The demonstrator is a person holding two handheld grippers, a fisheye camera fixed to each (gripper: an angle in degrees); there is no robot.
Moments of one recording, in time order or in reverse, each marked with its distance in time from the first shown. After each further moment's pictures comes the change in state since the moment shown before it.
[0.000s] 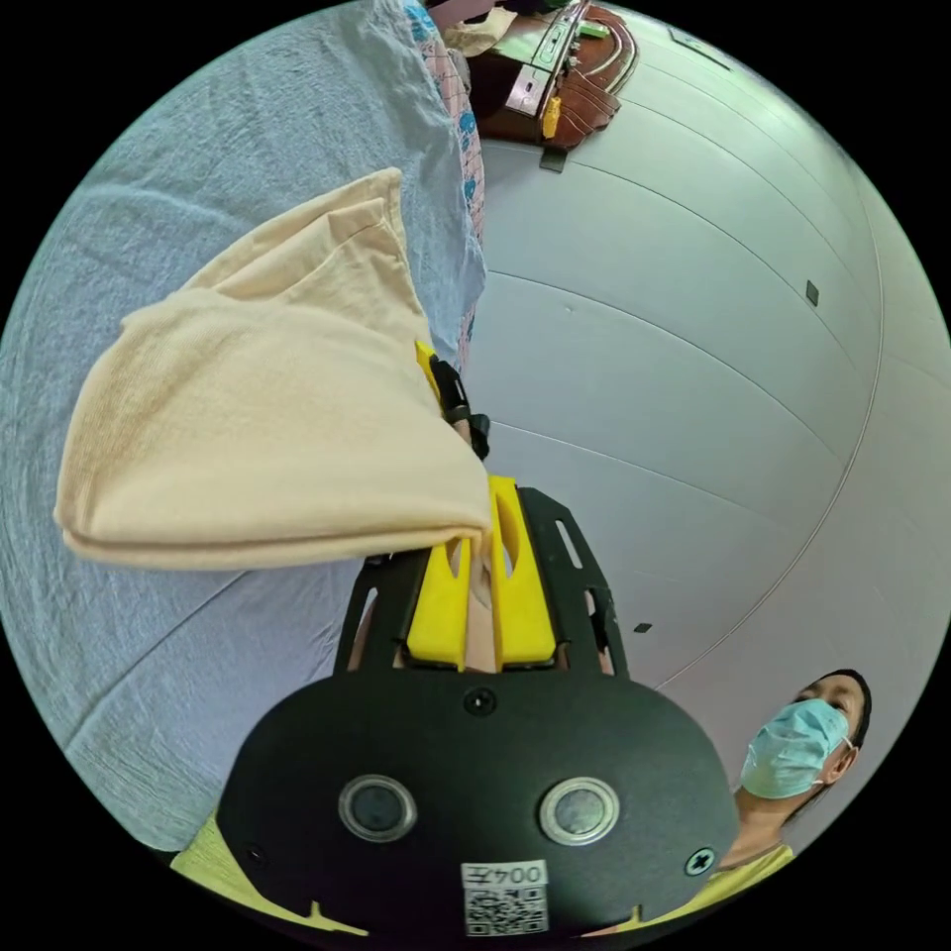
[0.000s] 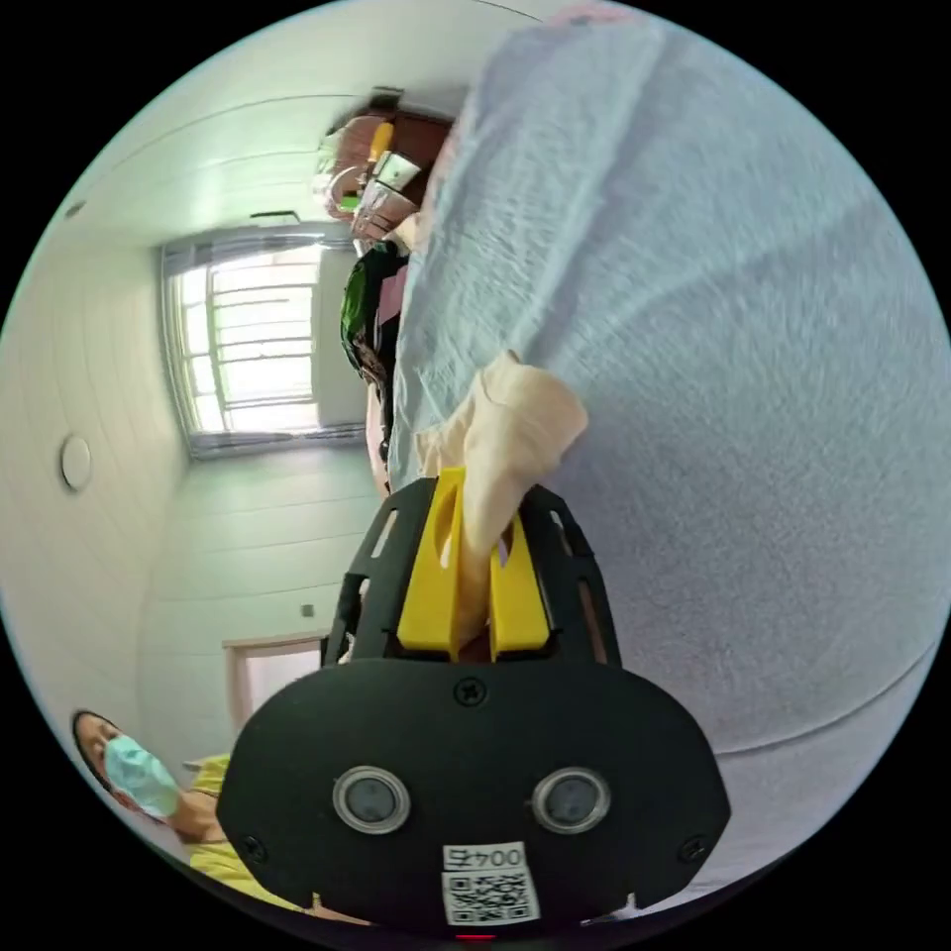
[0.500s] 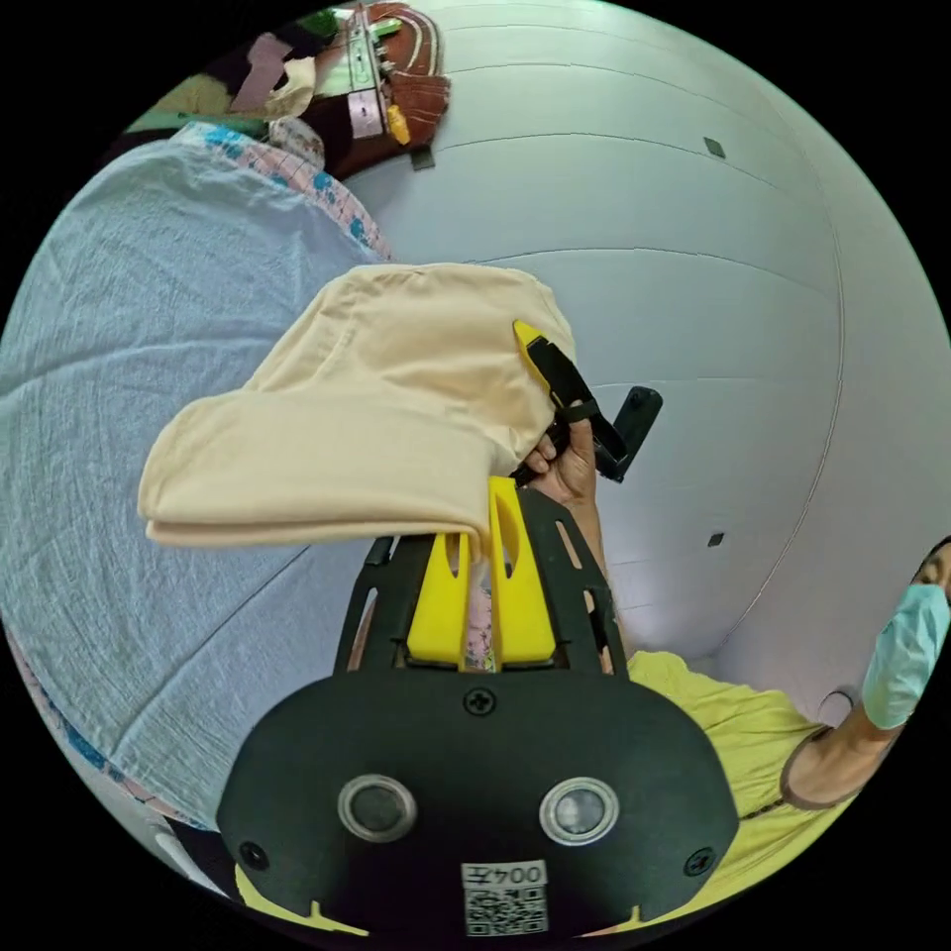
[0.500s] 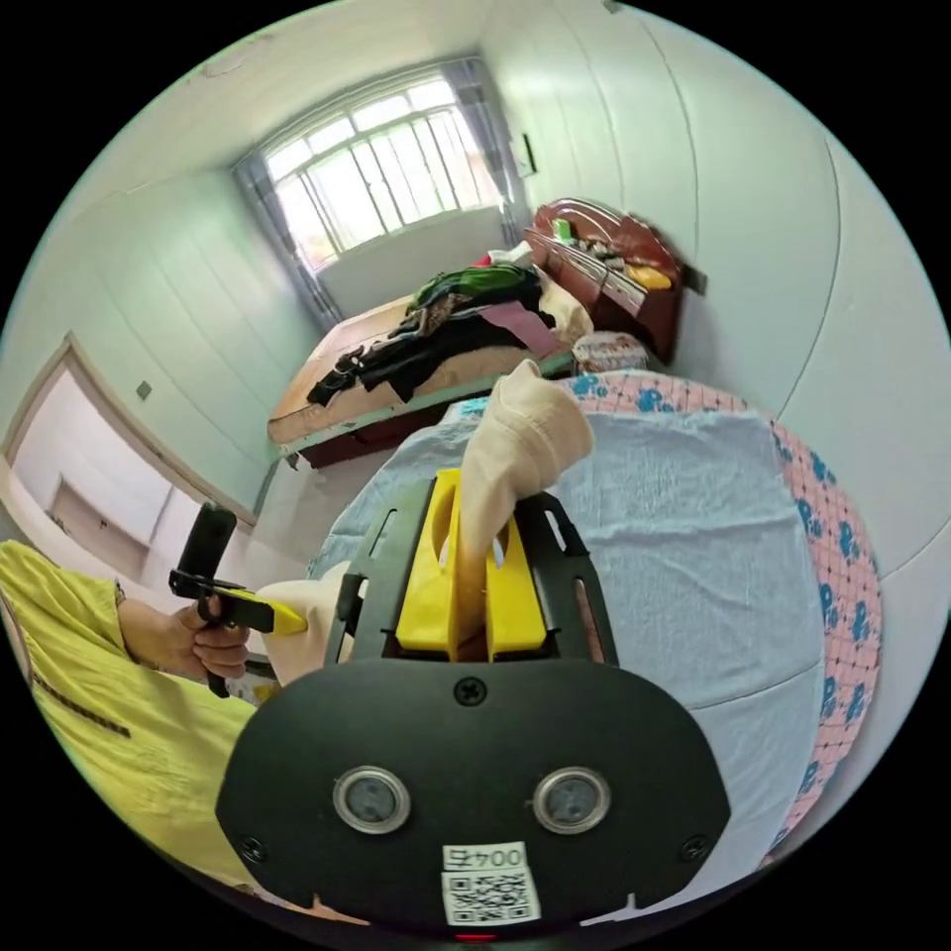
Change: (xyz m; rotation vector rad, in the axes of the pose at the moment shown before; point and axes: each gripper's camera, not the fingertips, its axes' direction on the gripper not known) left arm -0.047 0.161 -0.033 0.027 -0.143 0.403; right arm -0.251 0.191 0.073 0.092 0.487 -0.863
